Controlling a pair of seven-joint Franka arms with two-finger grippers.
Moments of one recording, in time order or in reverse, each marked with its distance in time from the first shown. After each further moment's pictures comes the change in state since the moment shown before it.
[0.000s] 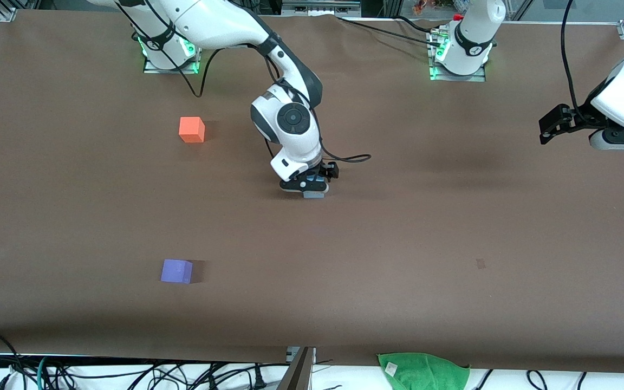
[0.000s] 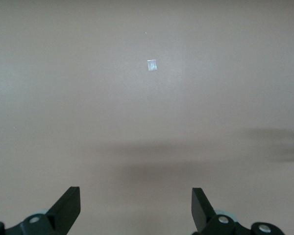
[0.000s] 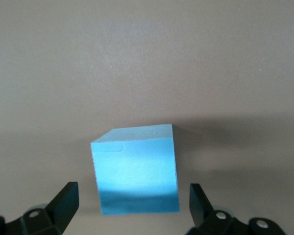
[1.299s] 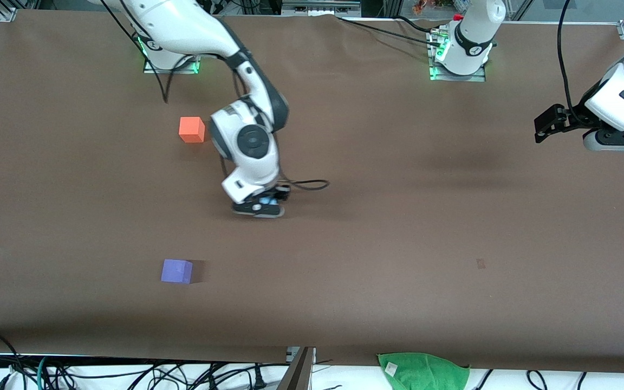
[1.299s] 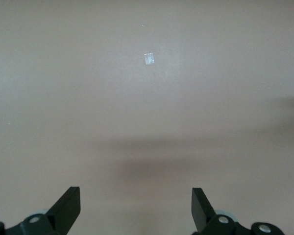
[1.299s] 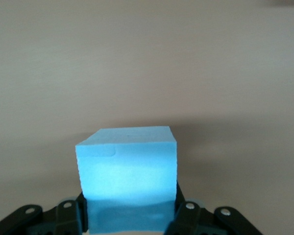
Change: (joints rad) left arm -0.011 0.004 0.004 -0.006 -0.003 -0.014 0.000; right arm -0.081 -0.142 -0.181 -0.131 -0.053 -0.111 -0.183
